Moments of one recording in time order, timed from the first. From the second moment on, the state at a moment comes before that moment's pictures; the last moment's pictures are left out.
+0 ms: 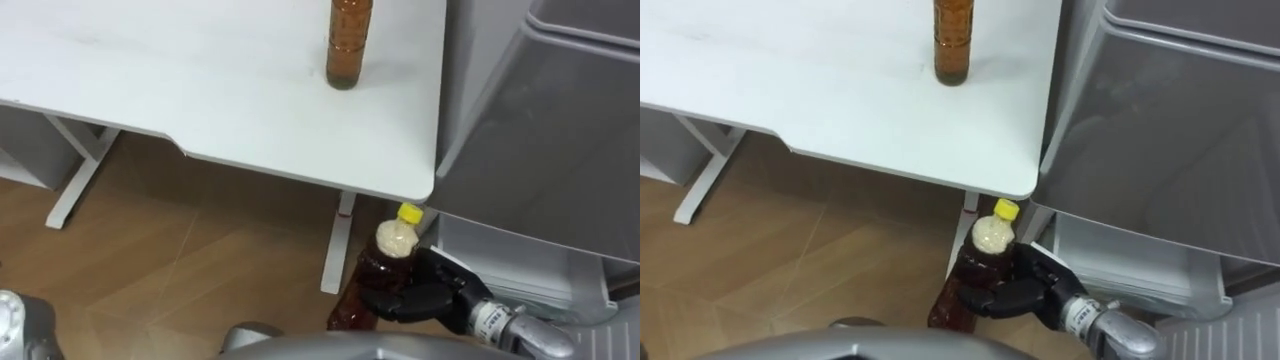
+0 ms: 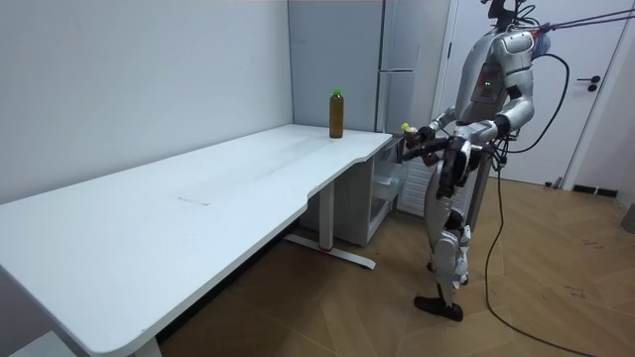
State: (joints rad) left arm 0.37 0.27 0.33 0.22 -0.52 -0.28 0.71; right arm 0.44 -0.32 0.14 0.22 0.22 0.07 0.63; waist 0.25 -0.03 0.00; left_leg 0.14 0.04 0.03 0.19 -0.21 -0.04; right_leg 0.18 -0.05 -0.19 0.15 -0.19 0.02
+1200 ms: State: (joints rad) left arm 0.27 0.25 -0.02 1.04 -0.54 0.05 0.00; right arm 0.30 -0.33 0.13 0.36 0.36 0.18 0.53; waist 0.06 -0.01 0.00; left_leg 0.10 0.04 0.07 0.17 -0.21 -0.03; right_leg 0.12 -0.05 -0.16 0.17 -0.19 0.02
